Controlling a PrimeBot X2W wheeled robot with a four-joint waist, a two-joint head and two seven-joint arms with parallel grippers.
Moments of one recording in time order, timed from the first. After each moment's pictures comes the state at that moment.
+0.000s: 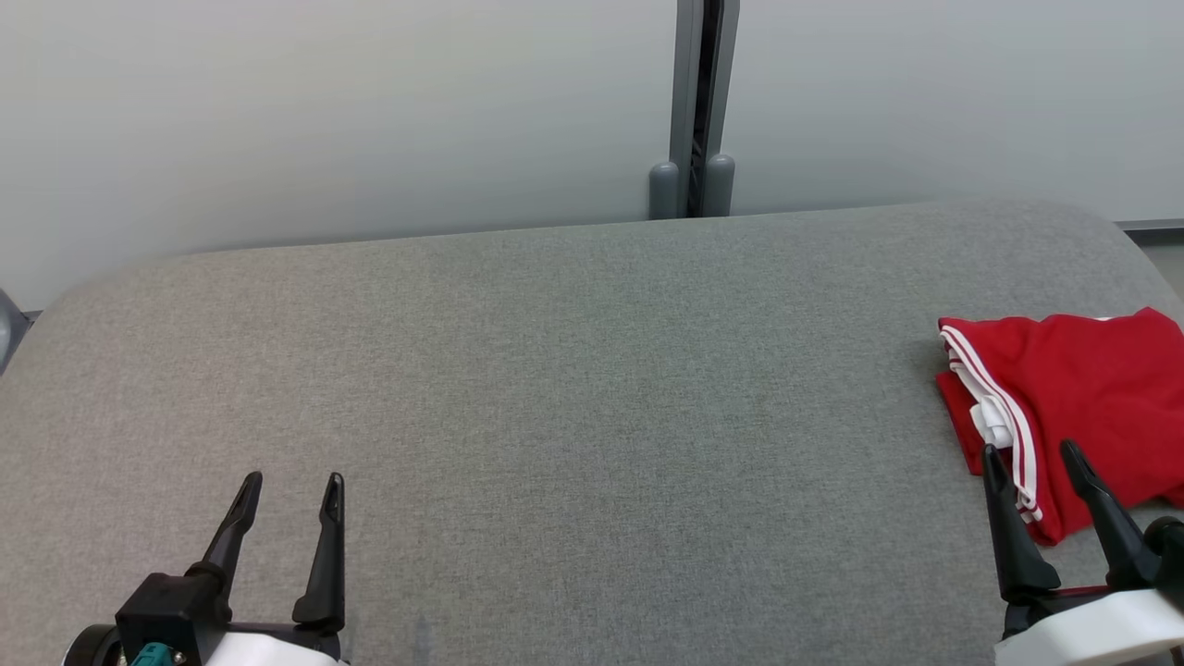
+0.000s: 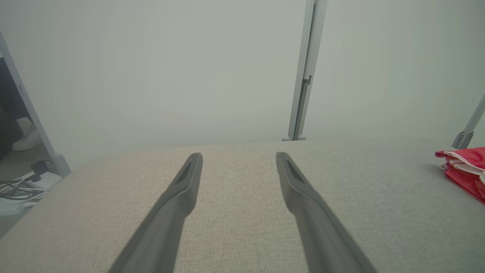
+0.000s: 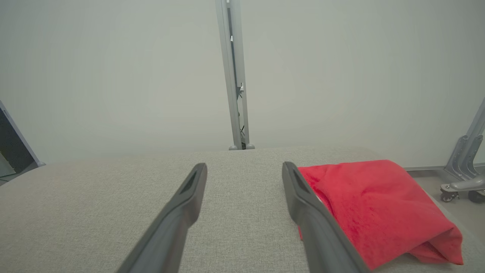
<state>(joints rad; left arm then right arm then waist) 0.14 0.27 -0.19 -0.14 -0.35 0.18 -0.08 0.13 -0.05 -0.08 -0.18 0.20 0.13 0.05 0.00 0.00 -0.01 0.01</state>
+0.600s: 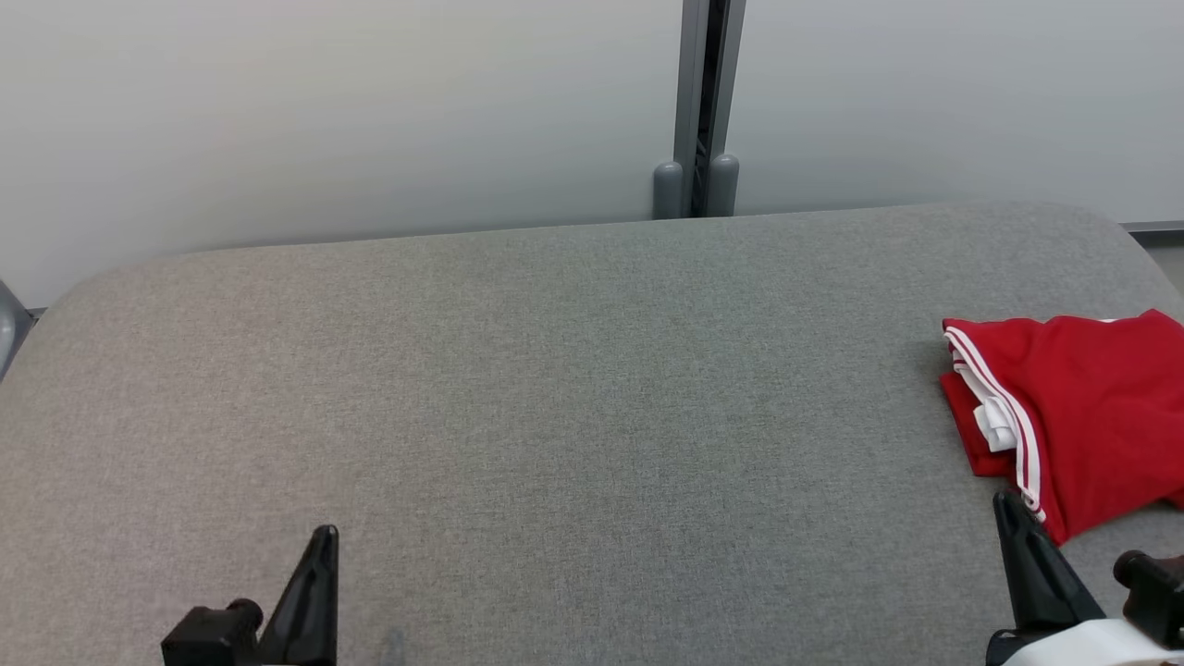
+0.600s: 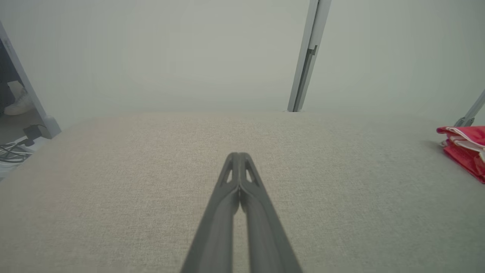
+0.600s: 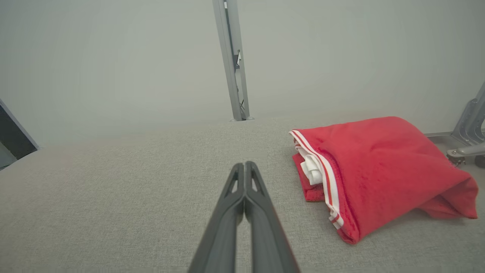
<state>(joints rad) 0.17 0.24 -0.22 -0.07 -0.36 0.18 -0.09 0.15 -0.03 -0.07 -0.11 0.21 0.13 0.04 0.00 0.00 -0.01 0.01</state>
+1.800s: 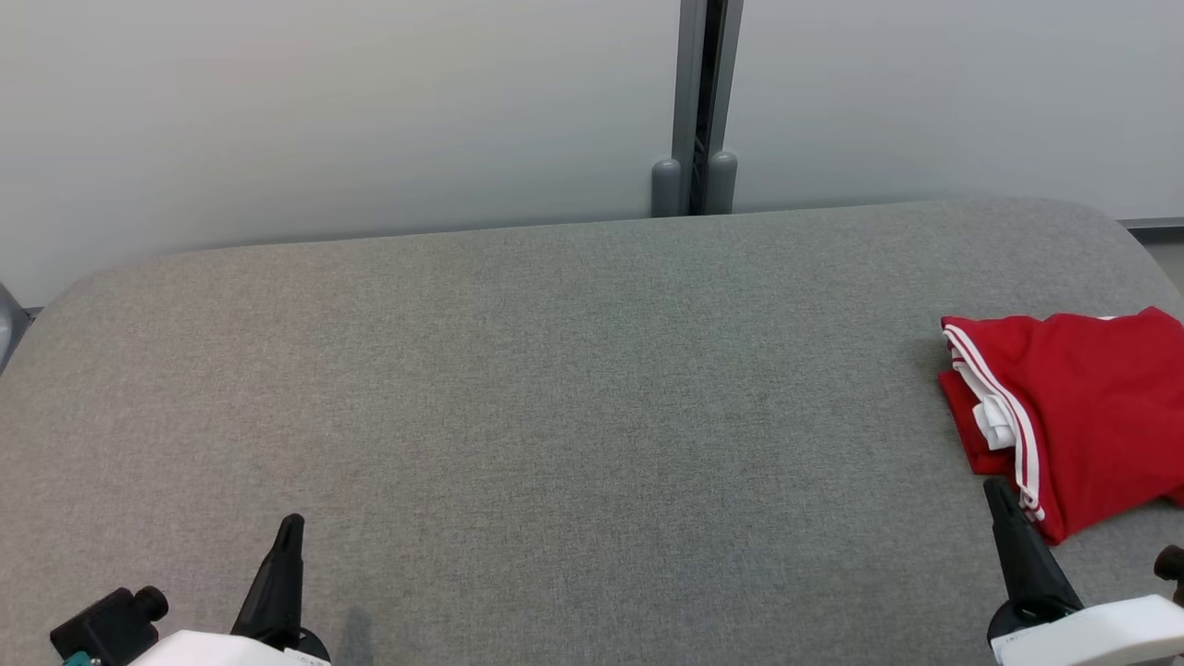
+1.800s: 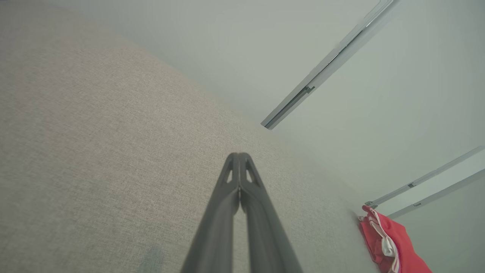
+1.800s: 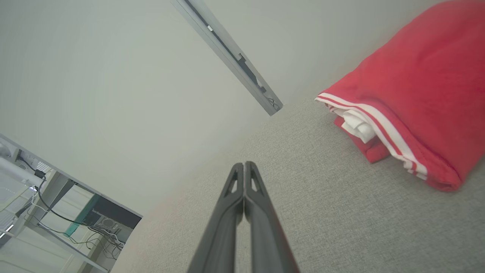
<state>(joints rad) 0.13 0.17 -0.10 0.01 -0.90 0.05 -0.02 0.10 -0.05 -0.04 0.01 0.81 0.13 0.04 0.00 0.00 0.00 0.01</state>
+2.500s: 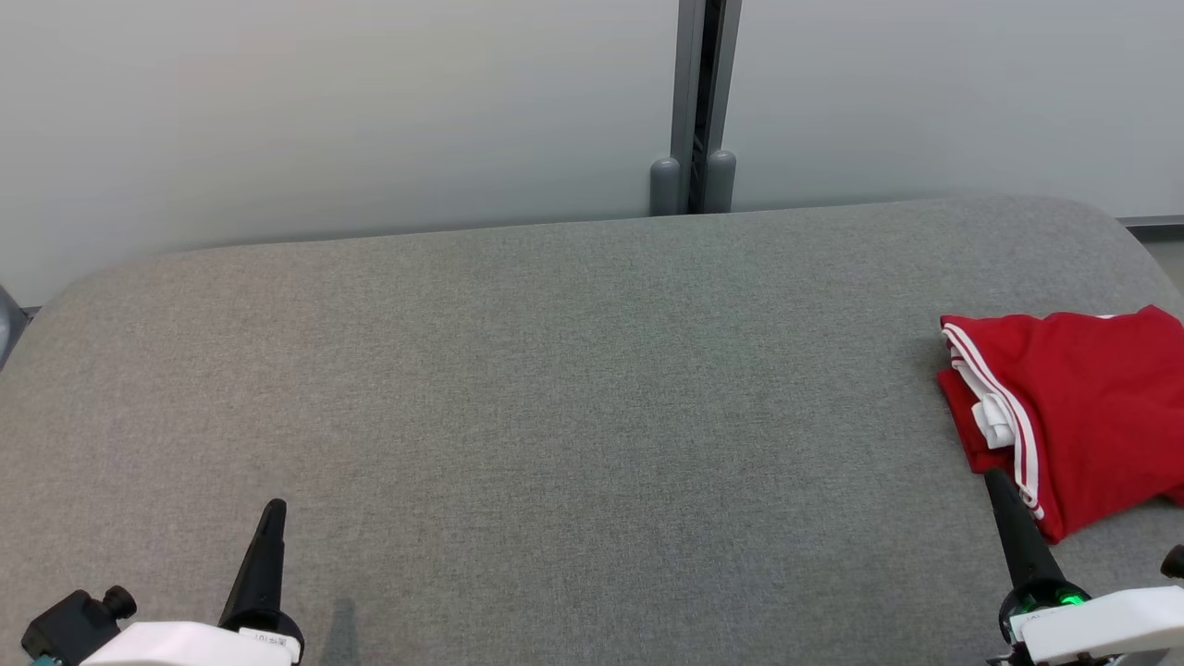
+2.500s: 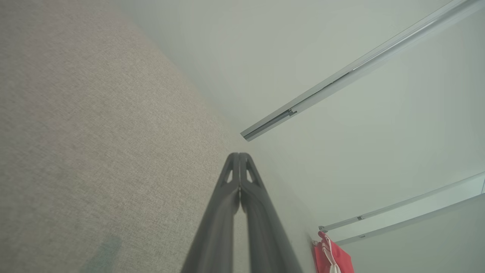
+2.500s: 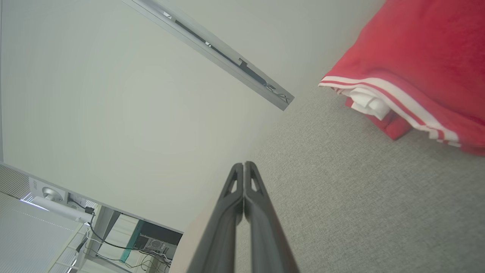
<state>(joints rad) 0.11 0.14 -0.03 0.04 -1.13 0.00 0.02 0.06 -0.05 -0.04 0.06 1.06 0.13 0.05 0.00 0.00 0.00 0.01</state>
